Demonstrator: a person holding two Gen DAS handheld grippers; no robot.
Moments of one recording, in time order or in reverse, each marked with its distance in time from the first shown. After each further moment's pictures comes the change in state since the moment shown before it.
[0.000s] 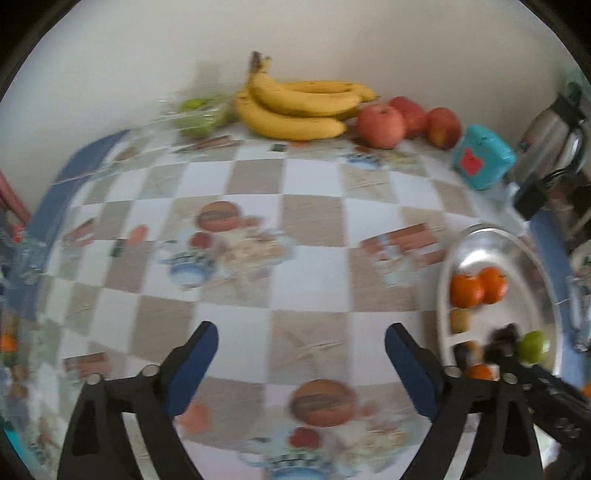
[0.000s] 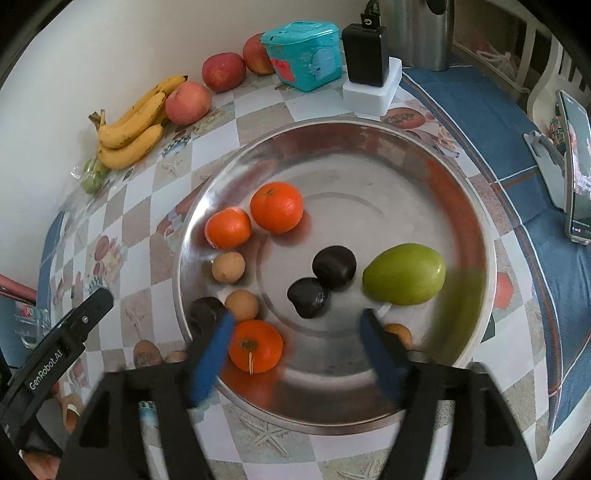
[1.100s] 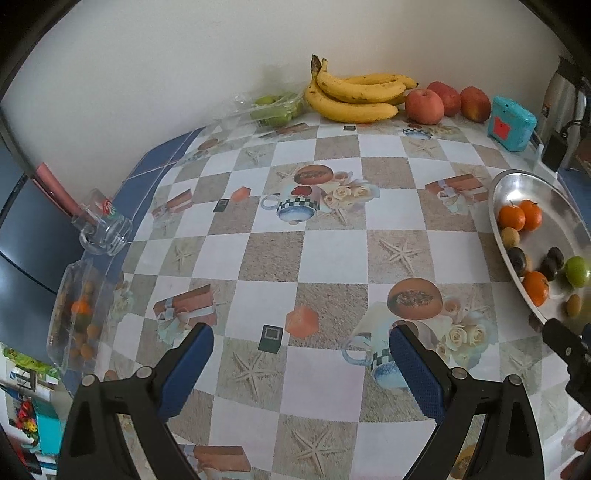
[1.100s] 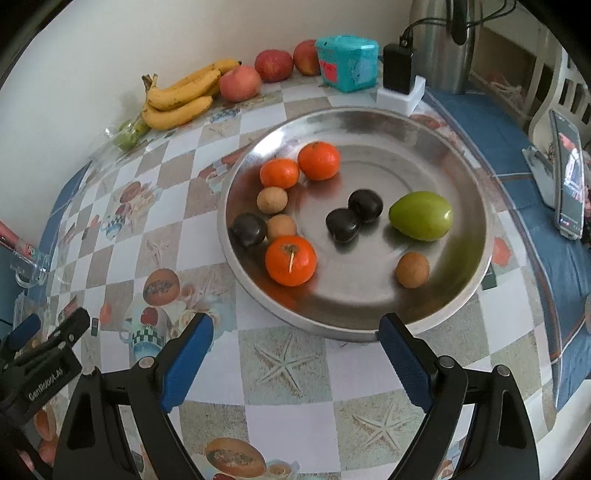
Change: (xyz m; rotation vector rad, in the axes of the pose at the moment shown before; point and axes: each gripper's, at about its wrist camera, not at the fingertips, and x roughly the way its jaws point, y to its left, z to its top) left arm -0.057 0.035 -0.074 0.046 -0.021 0.230; right arm -0.028 0.025 -0.070 -0.137 -0.085 -0.005
